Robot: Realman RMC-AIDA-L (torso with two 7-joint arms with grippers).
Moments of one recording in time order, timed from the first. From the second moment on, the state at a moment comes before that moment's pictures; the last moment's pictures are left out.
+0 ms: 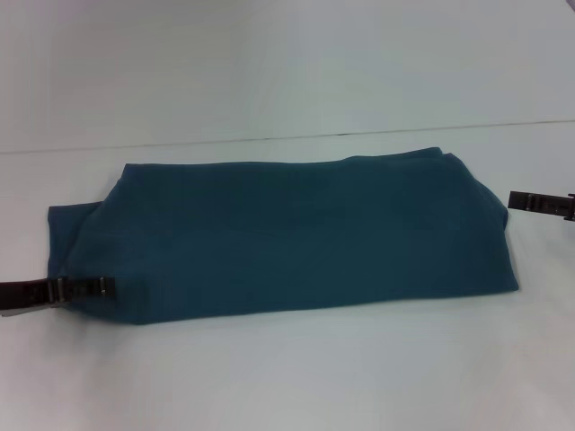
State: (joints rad) left arm -0.58 -2.11 0.50 0.84 2.52 1.26 -2.27; right arm 0.49 1.97 -0.51 -0.77 -2.15 -1.29 2.02
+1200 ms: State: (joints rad) left arm -0.55 -2.10 0.54 0.97 2.60 1.44 -2.40; right arm 0.50 1.95 -0.51 -0.77 -2.15 -1.29 2.02
